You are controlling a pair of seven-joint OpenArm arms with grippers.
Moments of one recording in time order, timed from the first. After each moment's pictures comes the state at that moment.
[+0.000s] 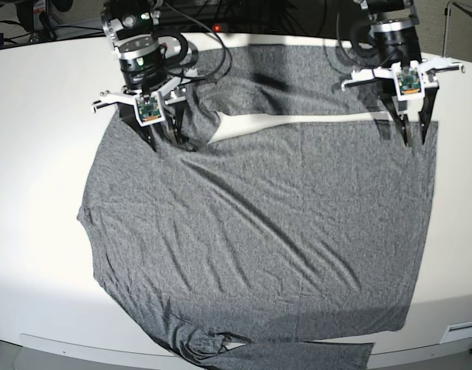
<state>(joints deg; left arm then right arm) 37.7 -11.8 11.7 109.9 6.0 34.5 -10.3 -31.5 9.7 -6.3 104.1 -9.1 -2.1 0.6</state>
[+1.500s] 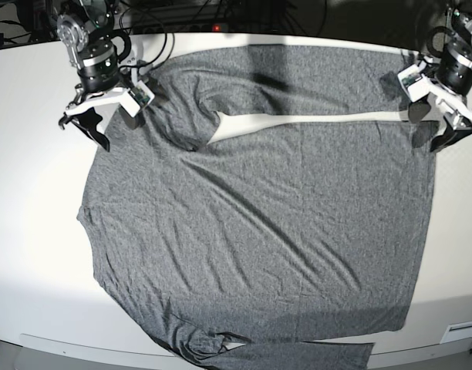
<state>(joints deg) 34.8 -49.1 12.1 102.4 30.1 5.9 7.4 -33.0 26.3 -6.6 104.1 -36.1 -3.9 -12.2</state>
